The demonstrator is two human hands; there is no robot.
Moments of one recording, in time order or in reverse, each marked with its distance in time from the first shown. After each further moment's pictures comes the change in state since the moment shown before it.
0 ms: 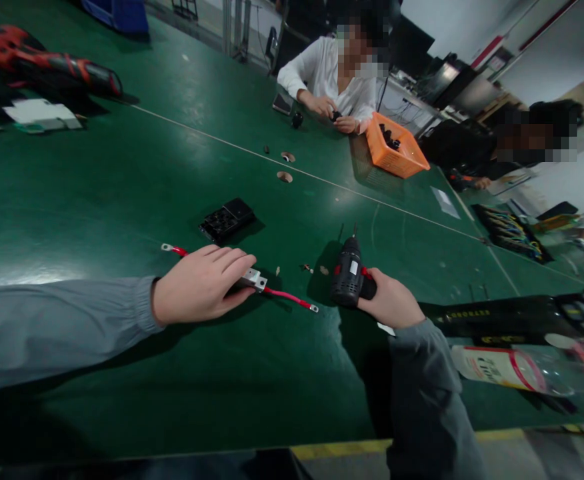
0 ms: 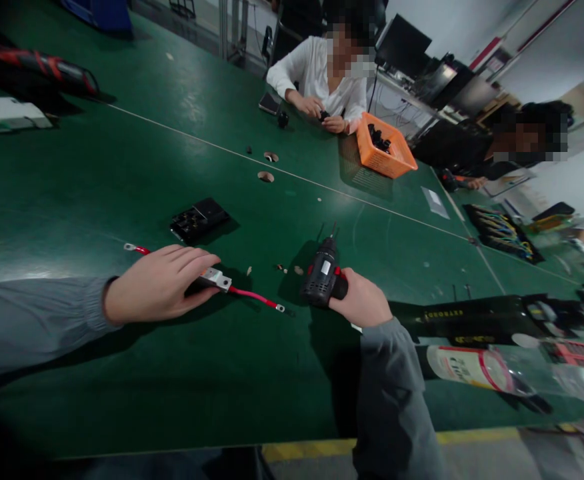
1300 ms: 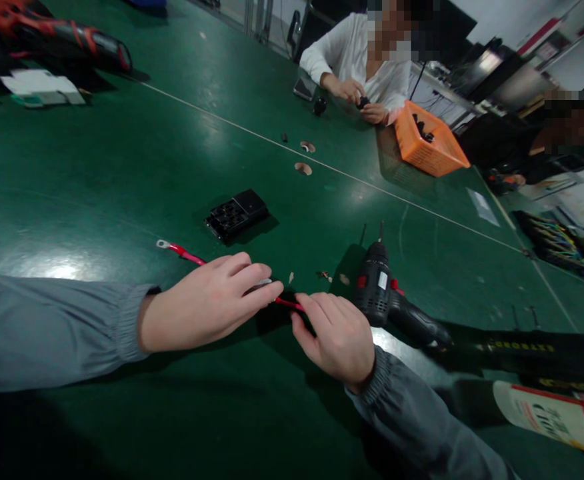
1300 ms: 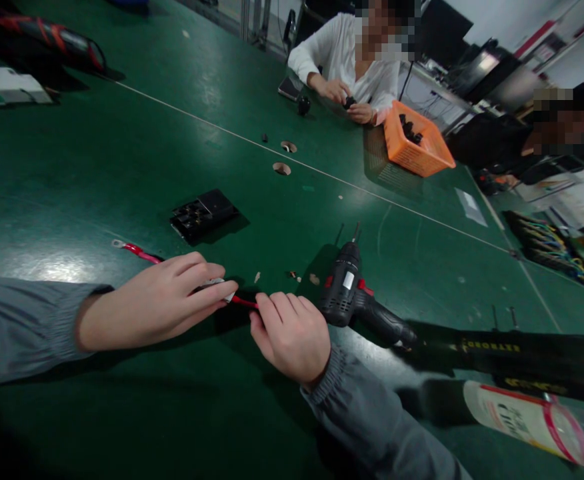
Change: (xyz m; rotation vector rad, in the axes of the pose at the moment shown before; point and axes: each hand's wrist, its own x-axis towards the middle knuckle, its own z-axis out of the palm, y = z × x) left_hand 0.000 0.011 0.006 0.088 -0.038 0.094; right_hand -0.011 -0.128 0.040 0.041 0.413 -0.667
